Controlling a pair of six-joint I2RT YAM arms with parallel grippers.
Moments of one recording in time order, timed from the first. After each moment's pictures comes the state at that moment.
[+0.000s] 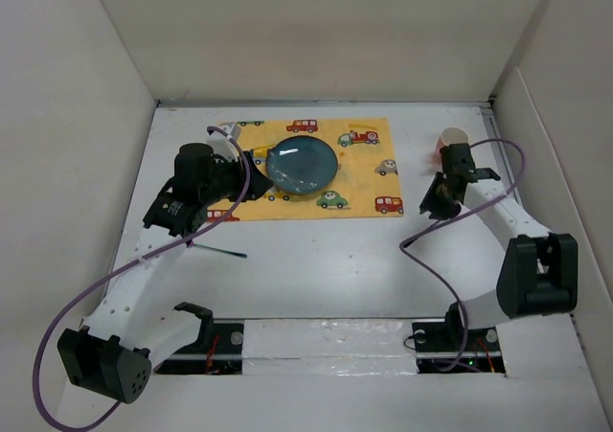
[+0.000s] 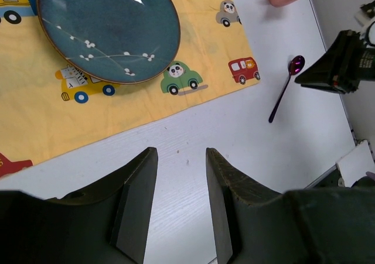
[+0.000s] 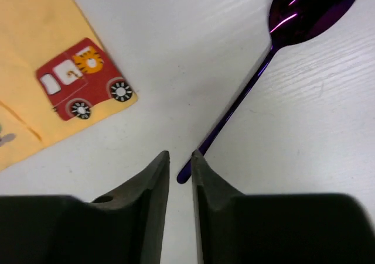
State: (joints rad) left arm -0.31 1.01 0.99 -0.45 0.33 -0.41; right arm 0.07 1.48 1.00 -0.70 0.06 0.60
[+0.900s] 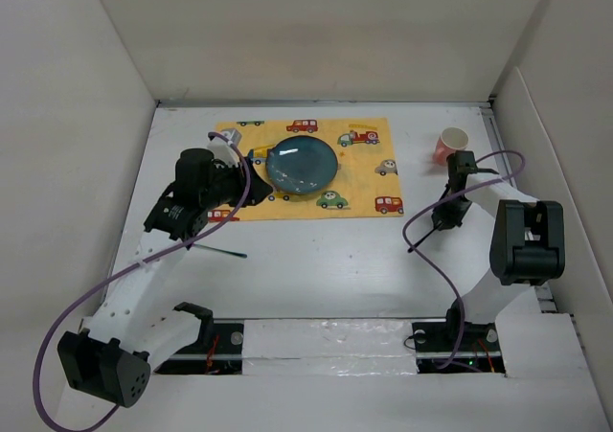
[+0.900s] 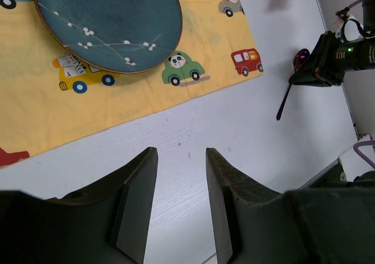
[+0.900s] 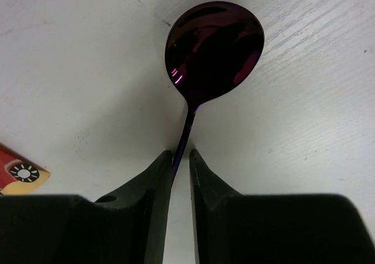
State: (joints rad) left arm -0.31 0.99 0.95 -0.45 0.34 -0.41; right arm -0.06 1.67 1.00 -0.67 0.13 0.58
